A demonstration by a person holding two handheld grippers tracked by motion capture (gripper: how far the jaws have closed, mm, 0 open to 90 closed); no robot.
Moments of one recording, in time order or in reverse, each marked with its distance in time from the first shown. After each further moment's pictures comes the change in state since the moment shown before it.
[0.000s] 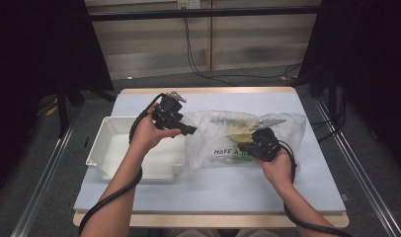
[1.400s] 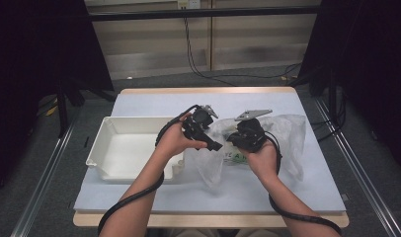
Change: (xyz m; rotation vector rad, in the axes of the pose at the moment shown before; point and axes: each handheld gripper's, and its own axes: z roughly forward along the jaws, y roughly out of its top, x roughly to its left) left arm -0.054 0.023 0.059 0.103 -0.174 0.173; right arm 0.028 0.041 0.009 -0.079 0.018 -0.044
